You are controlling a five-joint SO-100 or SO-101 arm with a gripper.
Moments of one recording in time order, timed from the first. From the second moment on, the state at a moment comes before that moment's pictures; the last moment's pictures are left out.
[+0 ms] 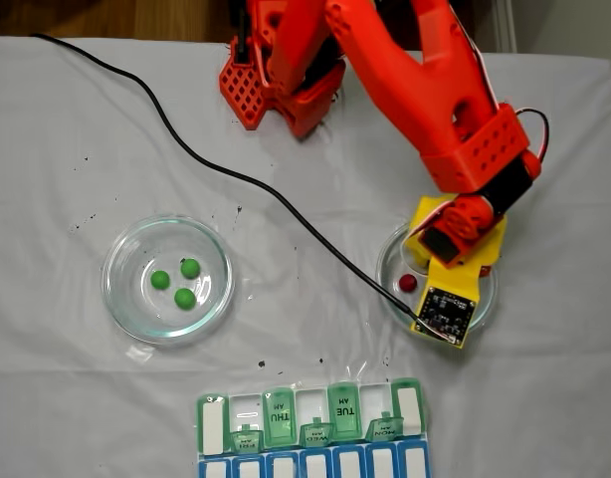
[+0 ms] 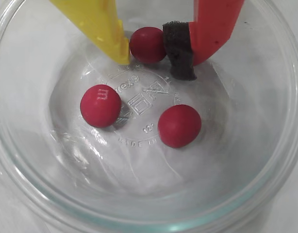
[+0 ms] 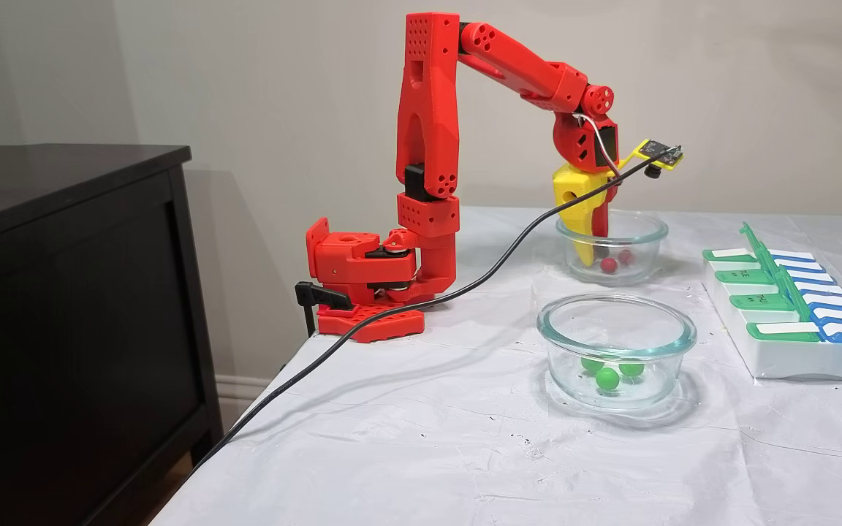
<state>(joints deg) -42.9 103.2 114.8 55.5 -31.6</state>
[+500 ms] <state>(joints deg) -43.2 103.2 114.8 55.7 -31.0</state>
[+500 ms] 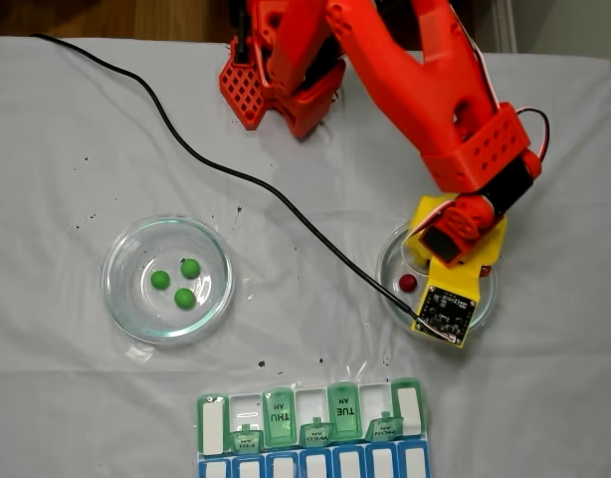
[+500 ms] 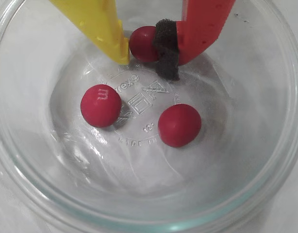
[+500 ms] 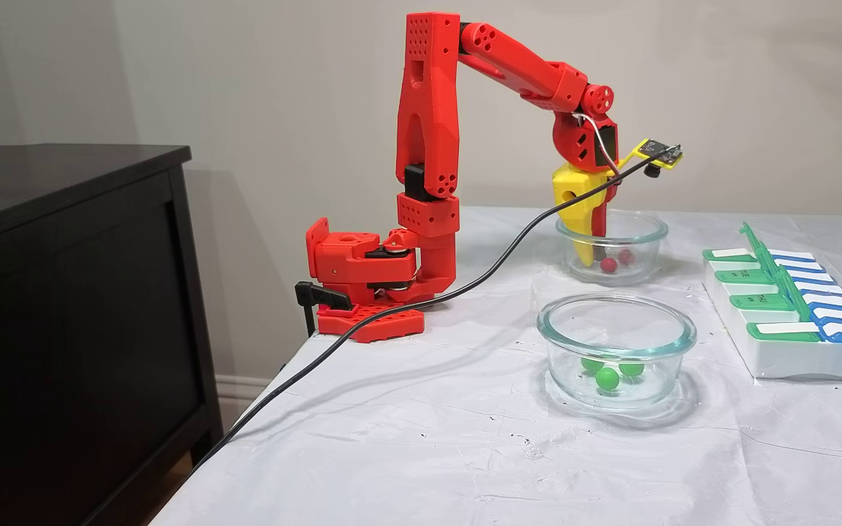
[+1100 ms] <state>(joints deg) -41.3 108.4 115.0 58.5 -33.8</state>
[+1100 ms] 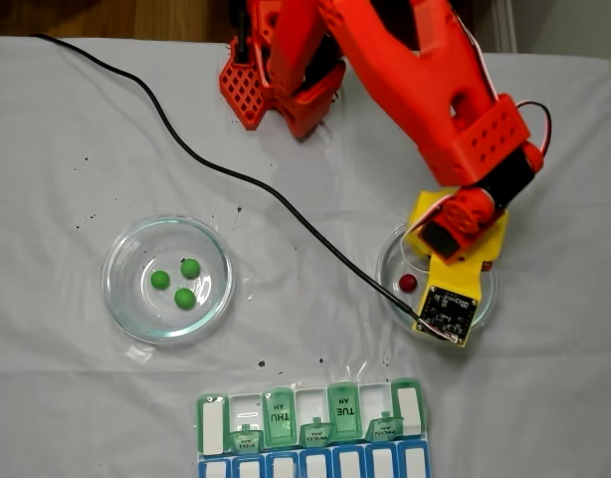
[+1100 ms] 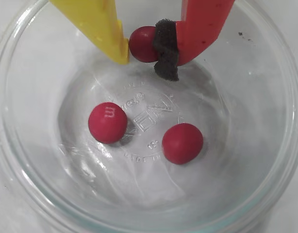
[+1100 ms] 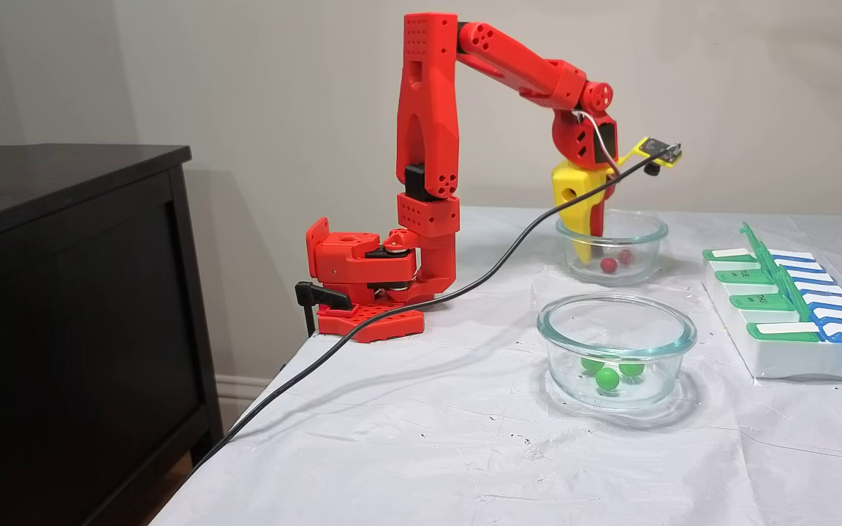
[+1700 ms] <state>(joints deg) -23.5 117.1 93.8 72.3 -37.3</state>
